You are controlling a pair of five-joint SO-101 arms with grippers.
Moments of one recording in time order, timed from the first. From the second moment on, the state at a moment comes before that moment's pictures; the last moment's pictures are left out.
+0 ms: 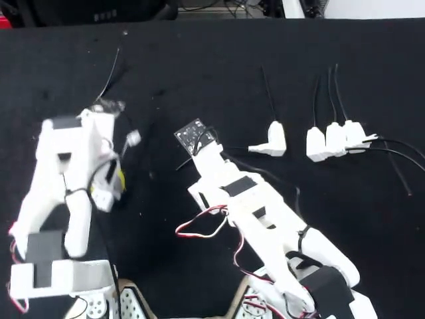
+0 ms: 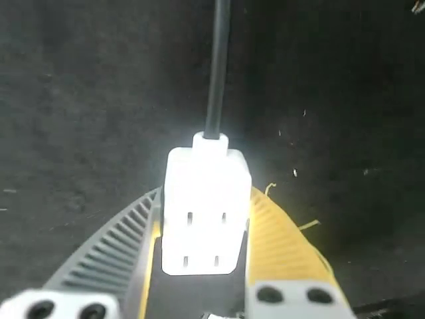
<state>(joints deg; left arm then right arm) -11.9 -8.7 32.0 75.6 -21.2 -28.2 -21.2 61.3 32.7 7.9</state>
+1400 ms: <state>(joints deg) -26.7 -8.4 35.9 73.4 -32.1 -28.2 -21.2 61.3 32.7 7.9</state>
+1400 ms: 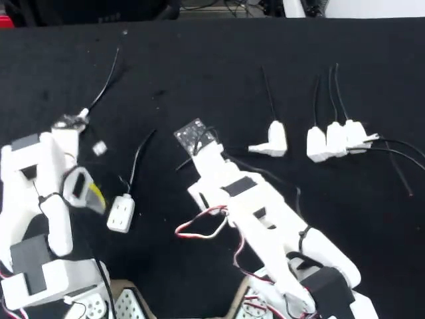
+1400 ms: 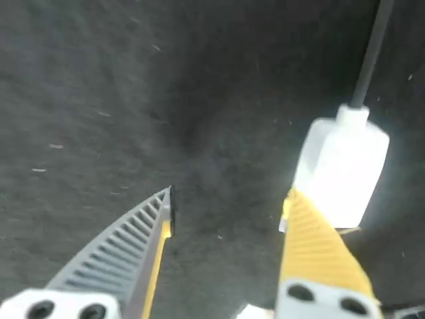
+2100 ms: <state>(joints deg) 5.2 -7.9 41.5 73.6 -14.4 -16.5 -21.2 61.2 32.7 3.9</state>
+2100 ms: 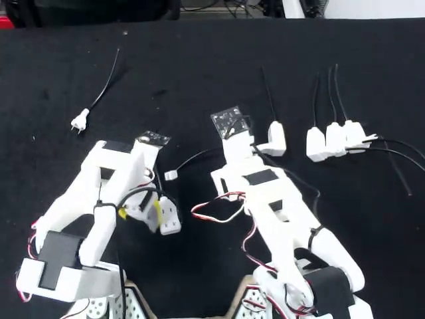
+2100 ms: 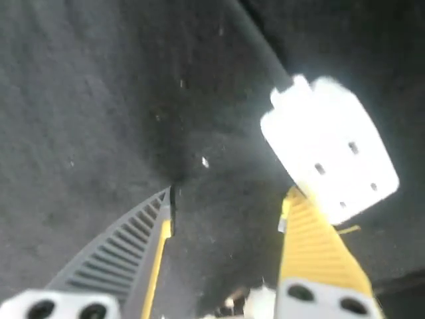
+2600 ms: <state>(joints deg) -4.2 -6.6 19.2 73.5 -5.9 -16.4 -21.2 61.2 32.7 3.5</state>
